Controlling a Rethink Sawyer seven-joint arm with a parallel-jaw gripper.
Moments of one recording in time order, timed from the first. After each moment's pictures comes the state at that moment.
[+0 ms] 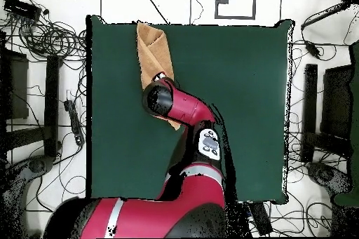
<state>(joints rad) 0.02 -0.29 -0.13 1.45 0.37 0.18 2.23</state>
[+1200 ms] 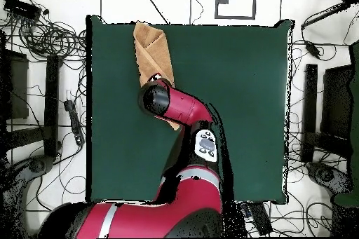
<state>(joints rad) 0.03 -0.32 -0.13 1.46 0.37 0.24 2.23</state>
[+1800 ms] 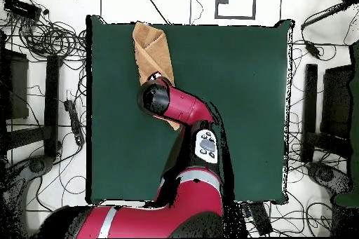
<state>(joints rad) 0.03 -0.33 -0.13 1.46 0.37 0.25 2.23</state>
